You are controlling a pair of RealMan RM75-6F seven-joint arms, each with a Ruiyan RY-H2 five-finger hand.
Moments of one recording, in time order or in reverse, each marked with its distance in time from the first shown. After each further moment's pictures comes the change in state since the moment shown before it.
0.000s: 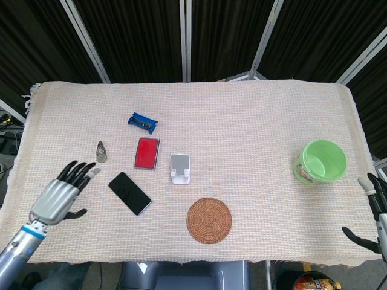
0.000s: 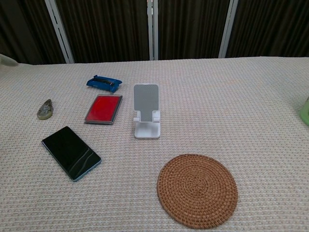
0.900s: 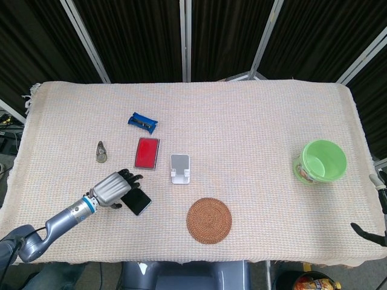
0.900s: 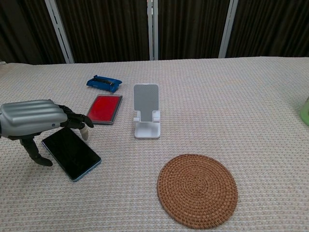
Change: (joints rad) left arm -0.353 -0.378 0.107 0.576 0.146 -0.245 -0.249; right arm 0.019 0.010 0.029 -0.014 0.155 -0.072 -0.030
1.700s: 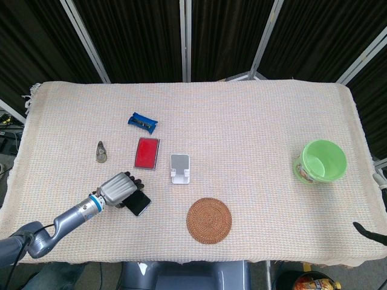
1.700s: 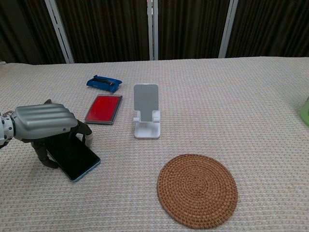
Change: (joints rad) left arm -0.052 -0.028 0.026 0.006 -0.066 -0.034 0.072; right arm -0.002 0.005 0.007 0.007 0.015 -0.002 0.019
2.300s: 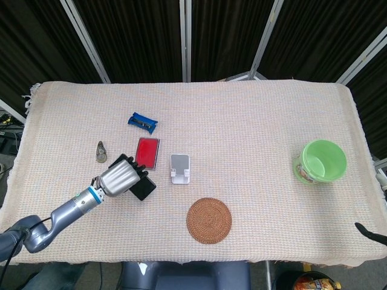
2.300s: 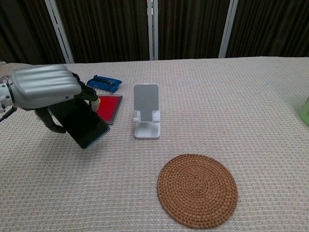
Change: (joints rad) left arm -0.038 0.069 -0.073 -0.069 0.050 0.154 0.243; right arm -0.009 0.015 -0.001 0.003 -0.010 0.009 0.043
